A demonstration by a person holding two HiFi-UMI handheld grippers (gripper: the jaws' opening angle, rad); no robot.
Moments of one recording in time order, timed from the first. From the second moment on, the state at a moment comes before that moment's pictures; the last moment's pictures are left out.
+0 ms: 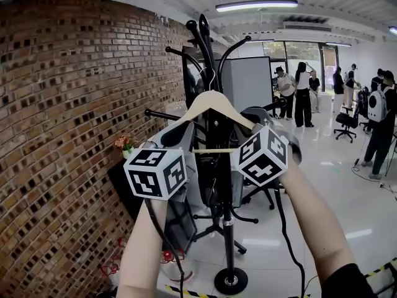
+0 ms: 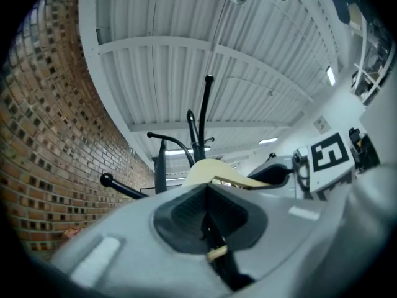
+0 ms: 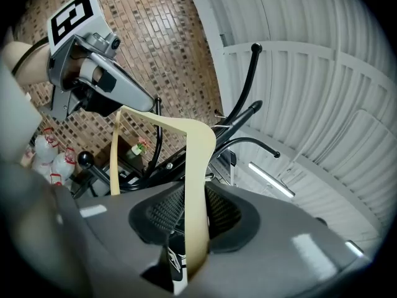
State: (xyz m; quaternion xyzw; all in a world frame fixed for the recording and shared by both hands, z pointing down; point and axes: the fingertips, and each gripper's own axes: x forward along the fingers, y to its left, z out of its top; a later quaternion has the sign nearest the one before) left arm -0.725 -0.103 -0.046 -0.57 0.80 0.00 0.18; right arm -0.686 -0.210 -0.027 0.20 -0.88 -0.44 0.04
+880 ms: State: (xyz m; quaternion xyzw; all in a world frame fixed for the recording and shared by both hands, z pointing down) left arm -0.744 -0.114 0.001 -0.57 0.80 -0.01 0.17; right arm -0.687 -0.219 -0.004 0.22 -0.88 -0.42 -0.01
